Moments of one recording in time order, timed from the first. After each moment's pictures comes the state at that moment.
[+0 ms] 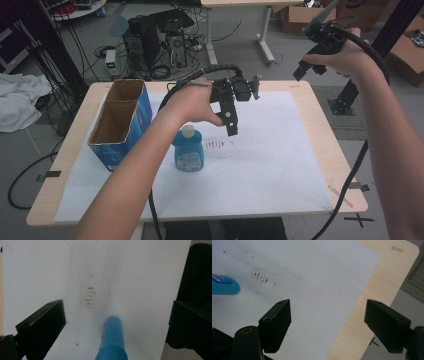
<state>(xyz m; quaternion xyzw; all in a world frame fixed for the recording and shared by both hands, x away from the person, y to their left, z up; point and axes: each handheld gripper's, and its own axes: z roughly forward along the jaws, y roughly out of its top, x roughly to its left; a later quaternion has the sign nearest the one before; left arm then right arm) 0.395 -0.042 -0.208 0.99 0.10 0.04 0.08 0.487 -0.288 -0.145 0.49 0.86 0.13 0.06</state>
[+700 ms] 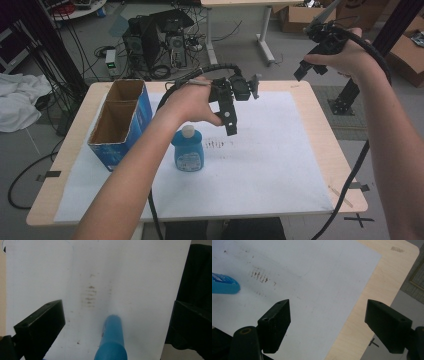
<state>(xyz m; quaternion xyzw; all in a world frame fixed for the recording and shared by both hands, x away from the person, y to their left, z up) 0.391 -0.041 -0.203 0.99 0.10 0.04 0.08 0.485 -0.291 -0.145 0.49 0.86 0.13 0.06</state>
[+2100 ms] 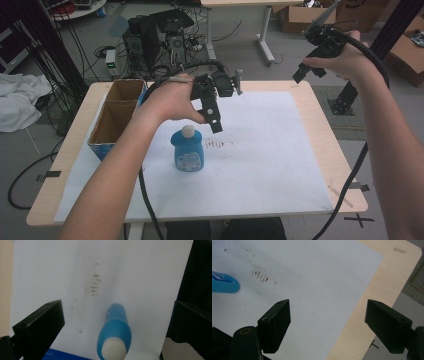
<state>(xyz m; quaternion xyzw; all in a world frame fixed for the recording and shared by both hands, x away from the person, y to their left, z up) 0.388 0.002 -0.194 0.99 0.12 0.05 0.09 0.483 -0.289 -0.151 0.48 0.86 0.14 0.06</state>
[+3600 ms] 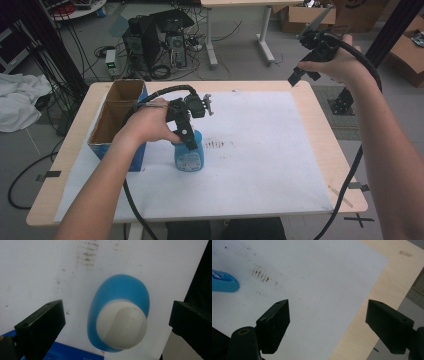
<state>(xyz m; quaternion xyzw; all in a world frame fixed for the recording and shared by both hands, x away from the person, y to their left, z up) 0.384 0.054 -0.261 0.99 0.15 0.03 0.07 0.487 -0.281 -0.163 0.47 0.87 0.14 0.06</state>
